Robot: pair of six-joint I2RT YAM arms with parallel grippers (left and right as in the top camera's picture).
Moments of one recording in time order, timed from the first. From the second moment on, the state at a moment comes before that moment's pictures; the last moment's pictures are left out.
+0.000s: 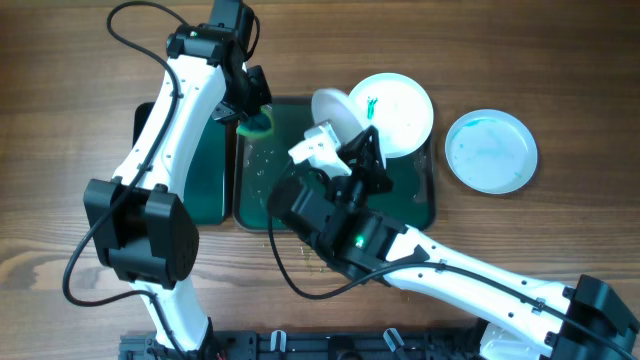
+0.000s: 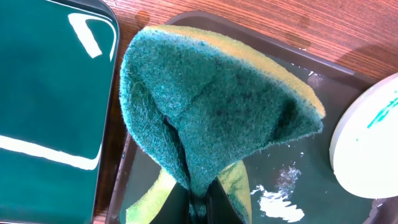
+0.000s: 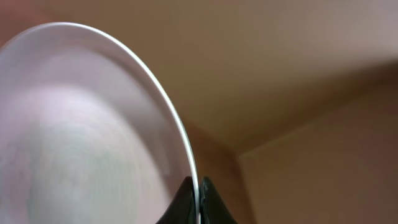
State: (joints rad) left arm -0.22 1.98 1.82 -1.19 0.03 -0.53; right arm 1.06 1.52 1.10 -0.41 1.34 -0.08
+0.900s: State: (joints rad) left arm -0.29 1.98 1.82 -1.19 0.03 -0.53; right arm -0.16 1.44 1.09 -0.75 -0.30 0.44
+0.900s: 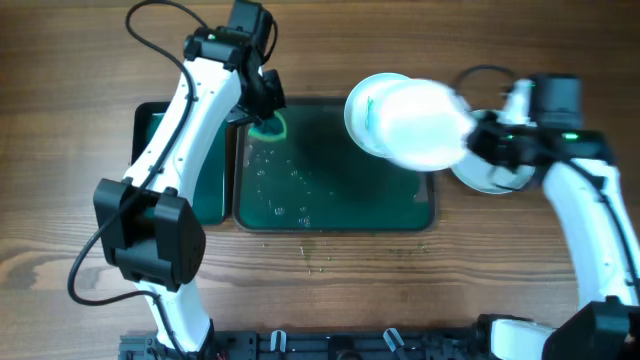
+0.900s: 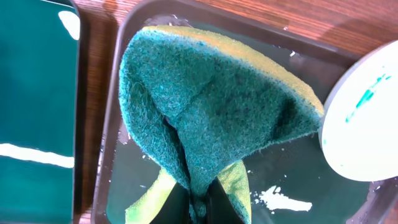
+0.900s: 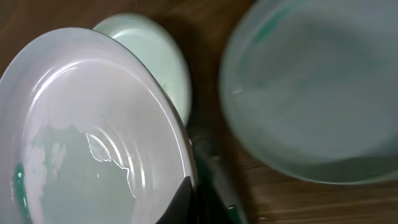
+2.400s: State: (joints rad) left arm -0.30 1.98 1.82 -1.19 0.03 -0.53; right arm -0.04 1.64 1.23 -0.67 -0.31 0.26
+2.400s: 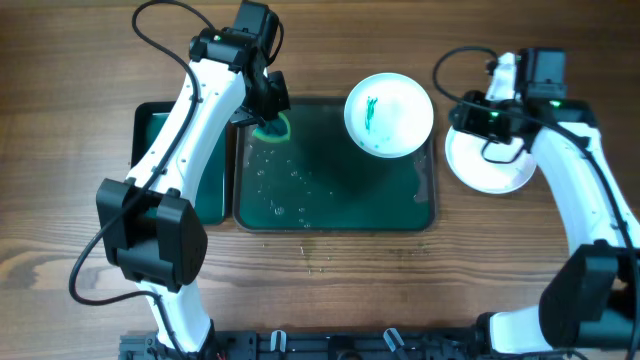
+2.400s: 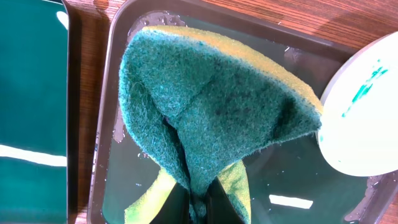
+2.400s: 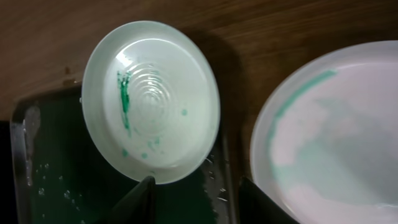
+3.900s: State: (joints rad) left arm -0.30 1.98 1.82 -1.19 0.03 -0.53; right arm 0.17 1.88 1.24 -0.78 -0.35 0.24
